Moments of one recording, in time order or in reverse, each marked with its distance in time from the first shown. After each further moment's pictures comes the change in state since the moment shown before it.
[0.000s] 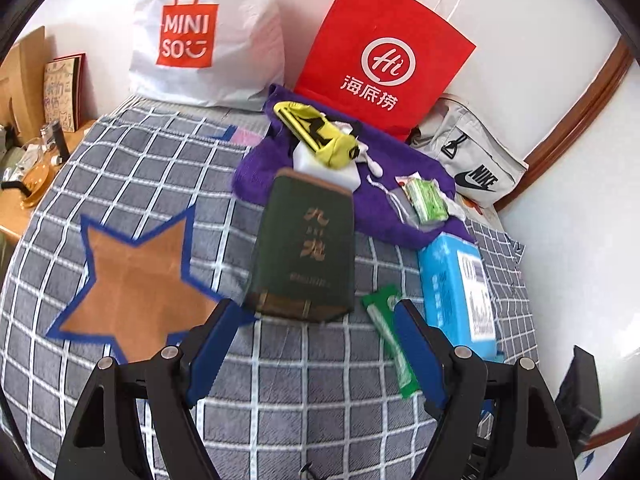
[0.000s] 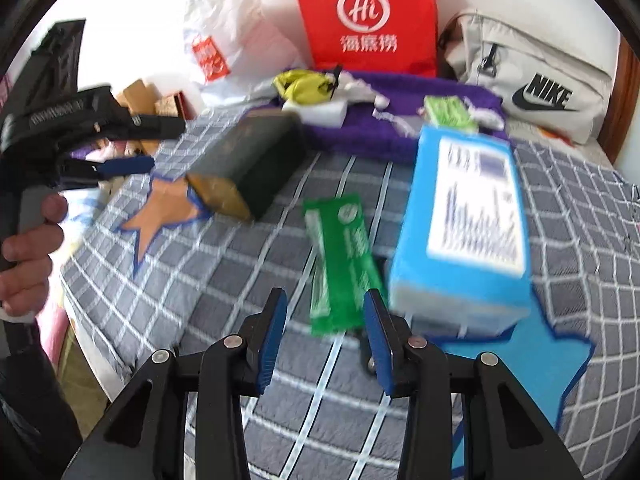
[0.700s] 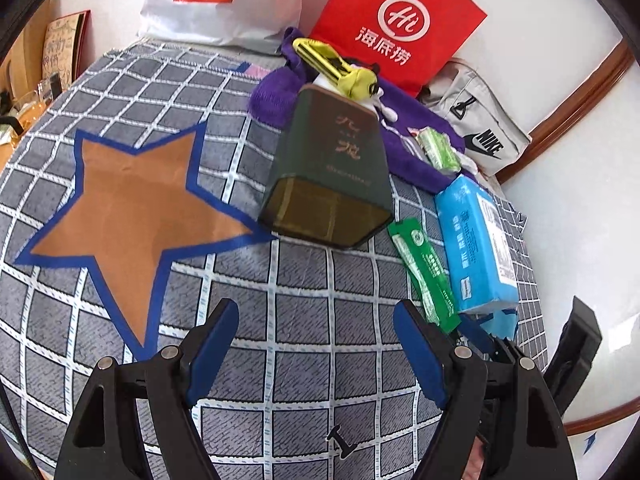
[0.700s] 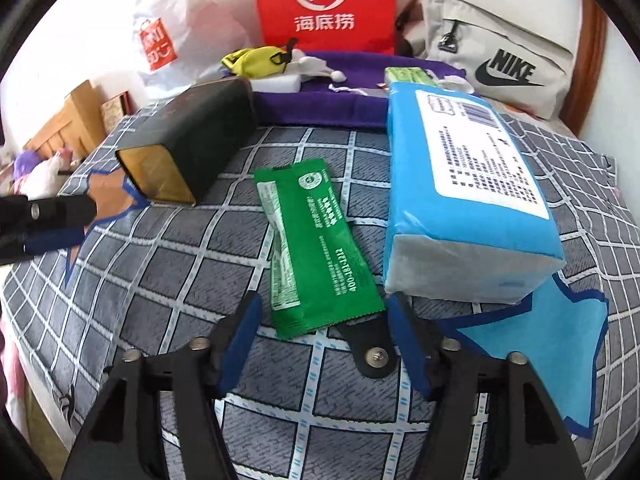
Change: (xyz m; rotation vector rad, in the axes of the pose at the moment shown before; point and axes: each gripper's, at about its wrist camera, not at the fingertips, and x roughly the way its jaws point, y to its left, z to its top) left arm 0.029 0.026 -0.053 -0.032 0.086 -0.041; right arm 0.041 0.004 -0.018 0.087 -0.039 -0.194
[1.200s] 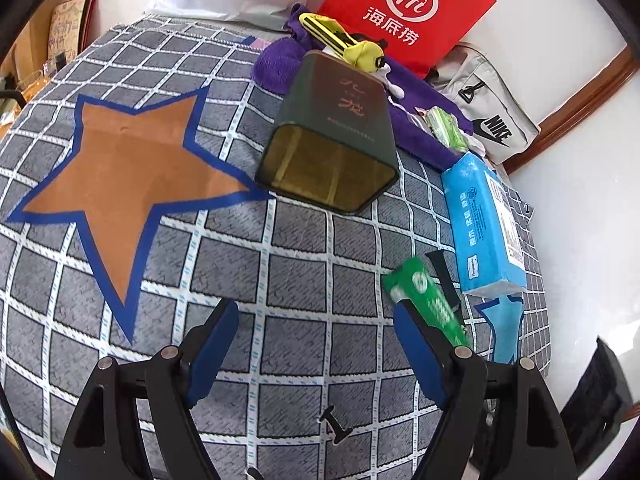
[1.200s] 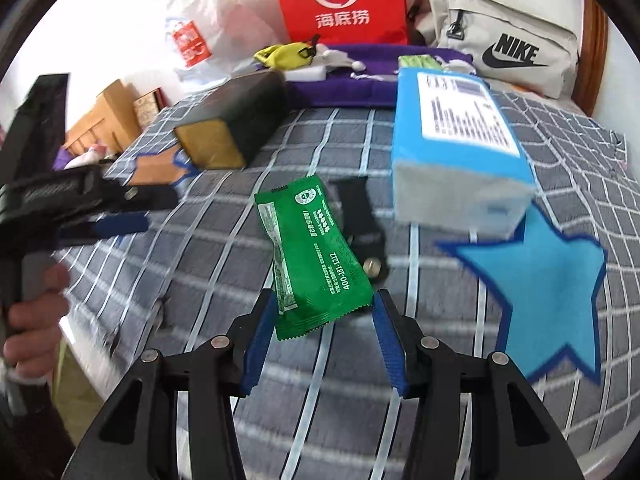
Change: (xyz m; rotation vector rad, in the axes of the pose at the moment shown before) left arm 0.010 -0.005 -0.018 -0.032 0.044 0.018; right arm -0.045 -0.007 -0.038 -0.003 0.046 0.142
